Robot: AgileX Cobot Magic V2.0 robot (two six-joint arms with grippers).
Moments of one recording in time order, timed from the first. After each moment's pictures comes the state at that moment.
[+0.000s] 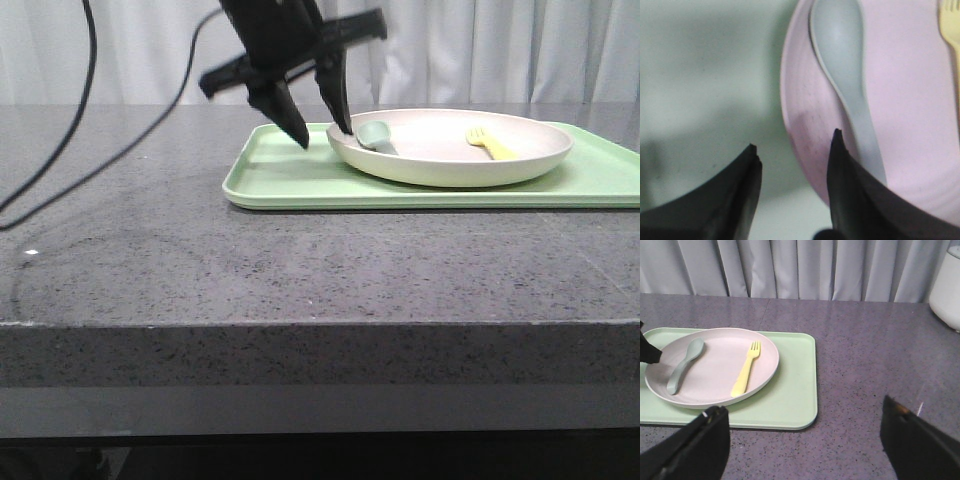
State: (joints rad) left arm -0.55 2.13 -2.07 -0.20 1.04 -0.25; right arm 0.01 0.36 -0.59 -0.01 0.49 0.04
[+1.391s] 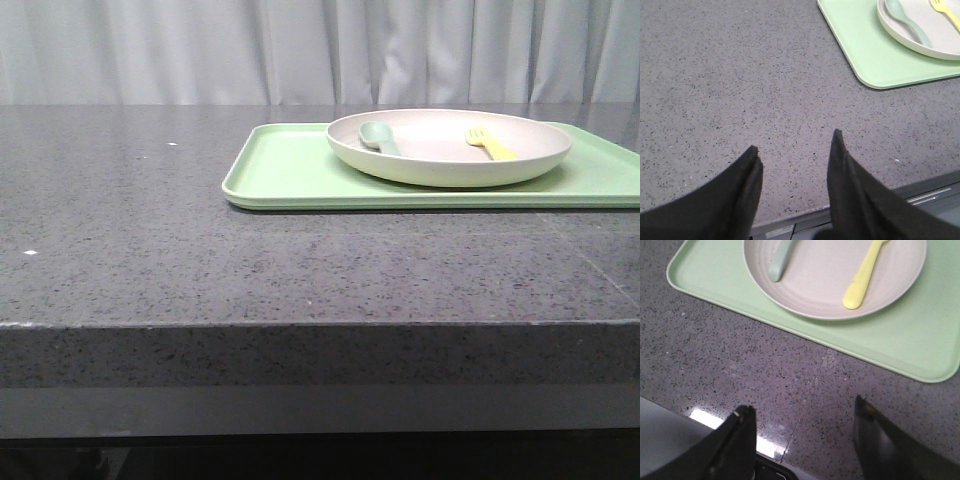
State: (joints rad) left arm -0.40 0.59 -0.76 0.06 0.81 -0.14; right arm 0.20 1.03 -1.05 0.24 0.94 -0.19
